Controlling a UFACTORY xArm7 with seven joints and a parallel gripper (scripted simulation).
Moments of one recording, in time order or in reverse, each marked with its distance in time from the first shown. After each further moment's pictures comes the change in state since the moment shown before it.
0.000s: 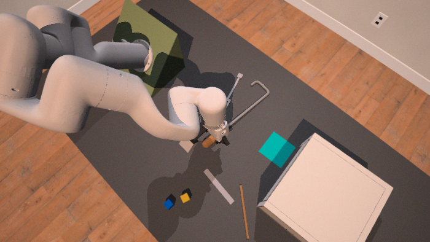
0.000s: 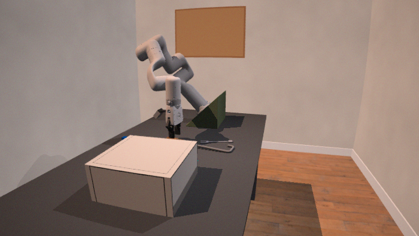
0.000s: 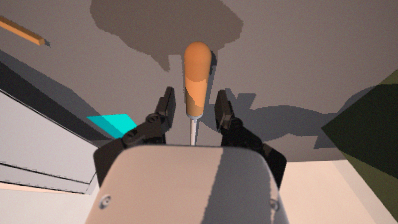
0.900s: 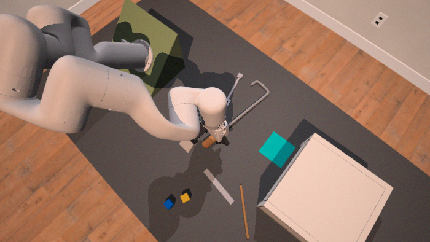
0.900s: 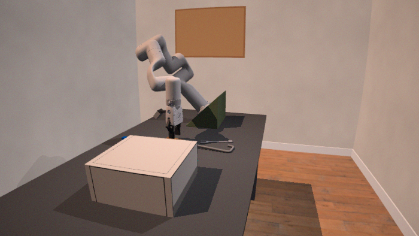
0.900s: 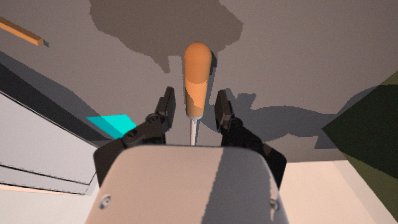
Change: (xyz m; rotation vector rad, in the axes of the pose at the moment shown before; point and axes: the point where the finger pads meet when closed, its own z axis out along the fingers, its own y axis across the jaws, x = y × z) arm 0.000 0.000 0.002 0.000 0.000 0.000
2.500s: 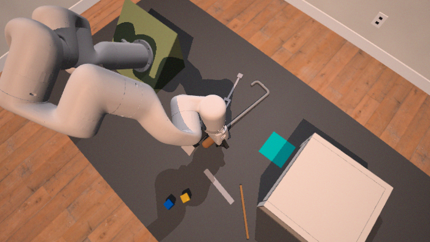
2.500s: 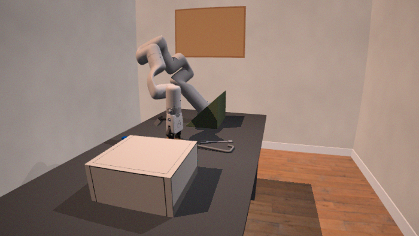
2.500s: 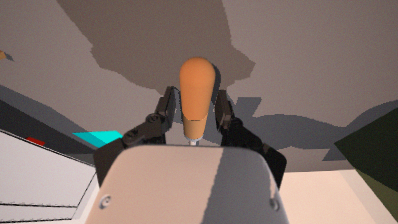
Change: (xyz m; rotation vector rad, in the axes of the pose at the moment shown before) arm 0.000 0.000 0.041 0.000 0.000 0.000
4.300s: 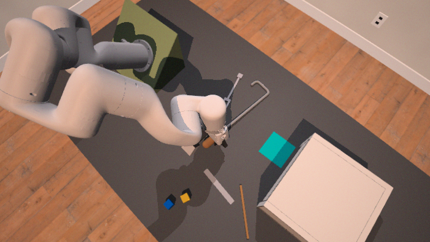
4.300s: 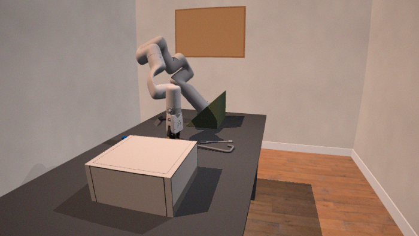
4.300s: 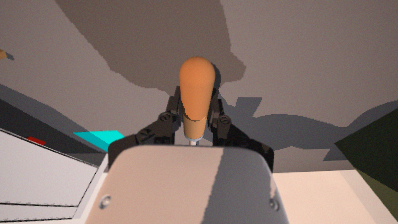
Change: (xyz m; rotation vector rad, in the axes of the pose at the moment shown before) arm 0.000 -0.001 0.000 0.002 -0.001 0.000
